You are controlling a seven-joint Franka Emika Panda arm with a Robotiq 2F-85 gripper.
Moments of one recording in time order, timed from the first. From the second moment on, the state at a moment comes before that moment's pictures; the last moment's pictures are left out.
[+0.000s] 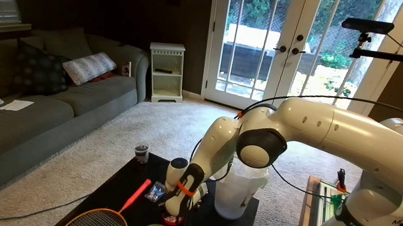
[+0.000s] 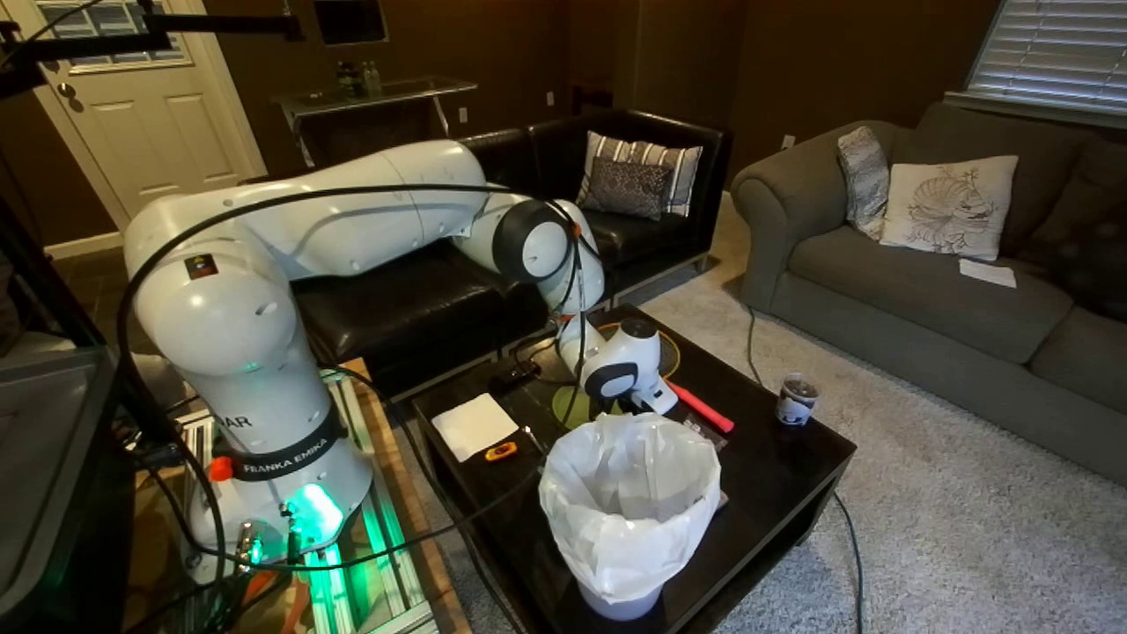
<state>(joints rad) 0.16 1.46 -0.08 -1.40 0.28 2.95 0.51</state>
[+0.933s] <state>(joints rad) 0.16 1.48 -0.09 -1.34 0.28 2.87 0.51</state>
